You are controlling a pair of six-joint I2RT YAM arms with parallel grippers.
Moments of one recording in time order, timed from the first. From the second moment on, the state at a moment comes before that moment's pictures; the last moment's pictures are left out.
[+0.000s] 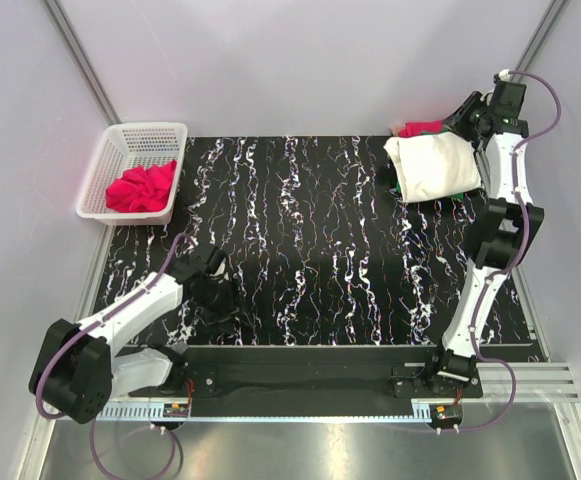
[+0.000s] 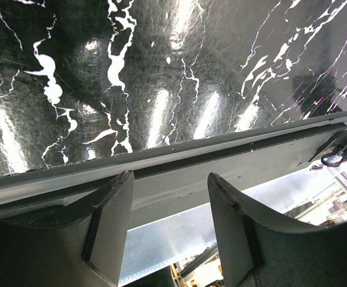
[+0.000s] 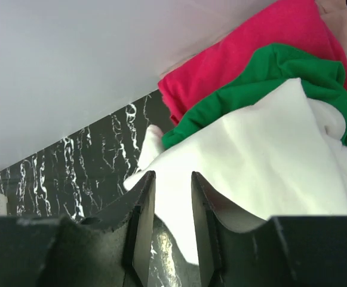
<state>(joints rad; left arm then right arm) -0.46 1.15 0.62 -0.80 0.40 -0.77 -0.24 2.30 2.29 -0.53 -0.33 0.46</state>
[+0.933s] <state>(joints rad) -0.47 1.33 0.94 -0.91 0.14 -0.69 -0.10 1.72 1.50 -0.62 -0.40 0.46</state>
